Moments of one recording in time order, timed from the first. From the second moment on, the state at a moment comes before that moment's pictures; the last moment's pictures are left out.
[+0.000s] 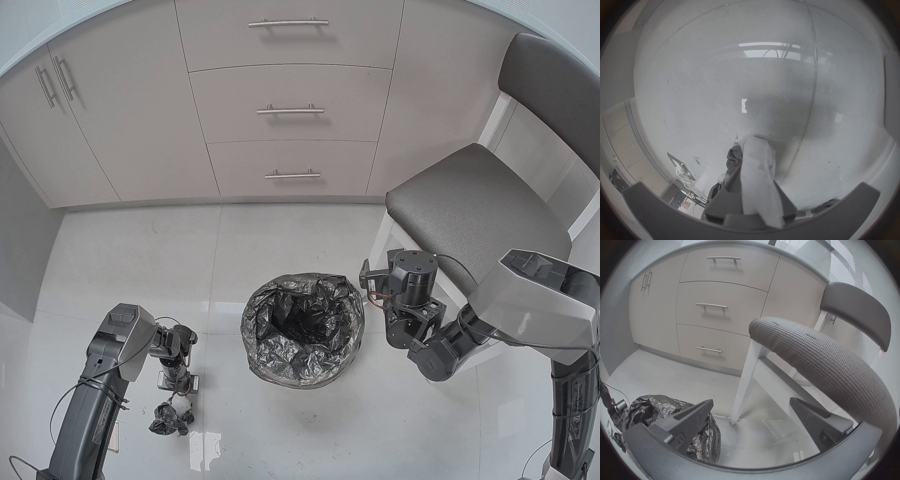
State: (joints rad) left arm -0.04 3.10 -2.00 0.41 0.16 -0.13; right arm 0.56 2.34 -1.06 -1.25 -0.75 -0.19
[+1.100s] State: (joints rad) left arm -0.42 2.47 -2.00 0.65 0.19 -0.14; right arm 0.57 2.18 -0.92 -1.32 -0.75 -0.20
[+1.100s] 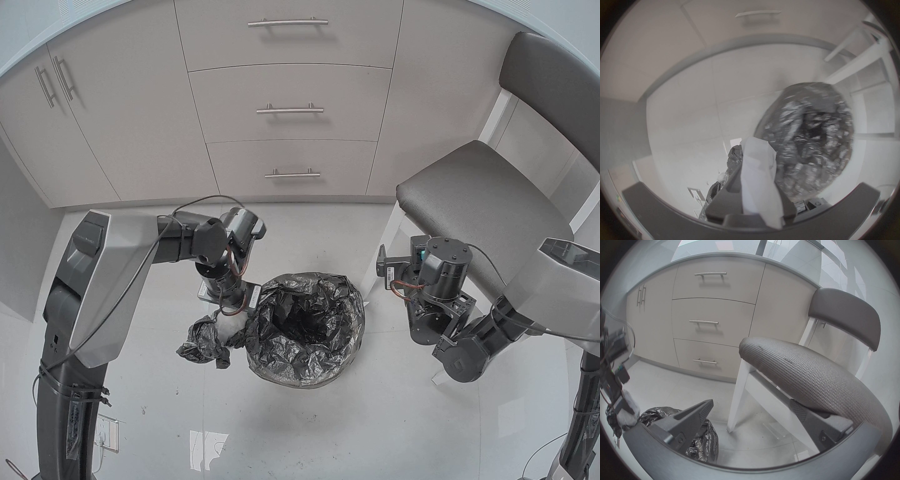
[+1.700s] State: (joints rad) left arm -0.54 2.34 -2.00 0.66 0.27 -0.07; right arm 0.67 2.09 -0.72 -1.48 -0.74 -0.21
